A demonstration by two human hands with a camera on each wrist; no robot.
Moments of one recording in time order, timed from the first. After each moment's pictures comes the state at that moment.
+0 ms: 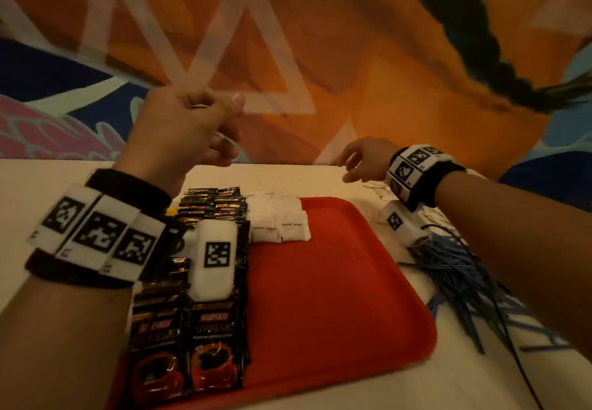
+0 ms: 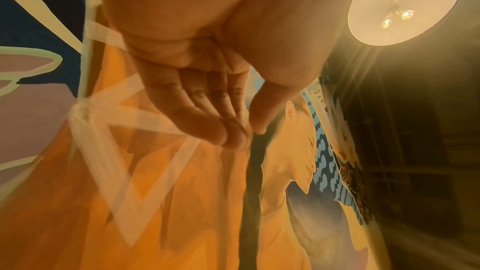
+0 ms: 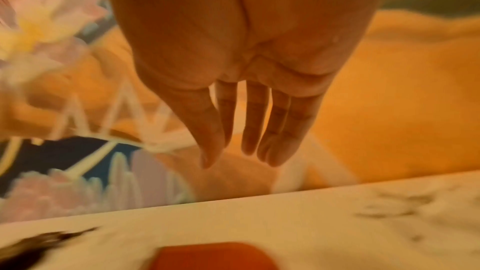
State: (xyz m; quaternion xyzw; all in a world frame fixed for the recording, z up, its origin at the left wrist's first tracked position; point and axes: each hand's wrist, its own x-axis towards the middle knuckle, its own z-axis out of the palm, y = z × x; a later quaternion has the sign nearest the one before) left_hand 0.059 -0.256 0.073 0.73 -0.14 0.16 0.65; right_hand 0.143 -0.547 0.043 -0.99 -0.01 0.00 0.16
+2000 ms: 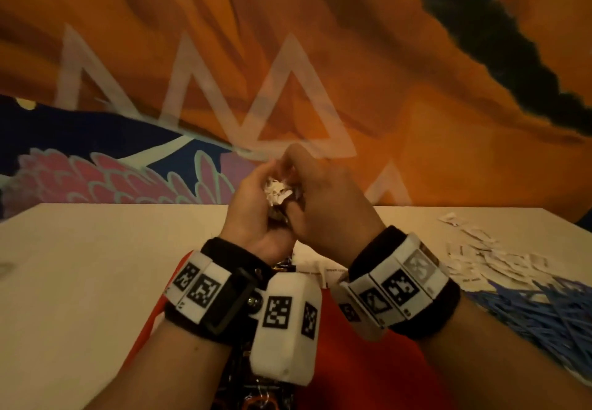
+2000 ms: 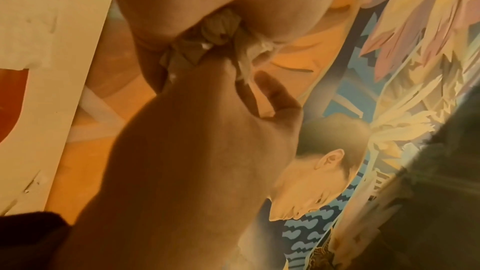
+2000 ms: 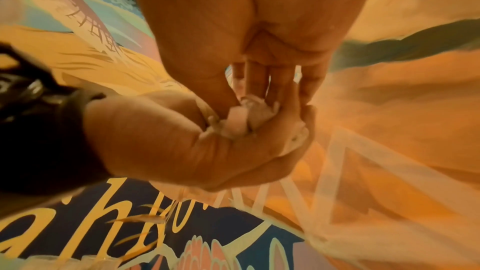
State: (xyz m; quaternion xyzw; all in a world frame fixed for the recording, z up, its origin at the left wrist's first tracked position) left_hand 0.063 -0.278 0.057 0.33 -0.05 -0.16 0.93; right_hand 0.049 -0.390 0.064 -0.87 -0.29 -0.32 0.25
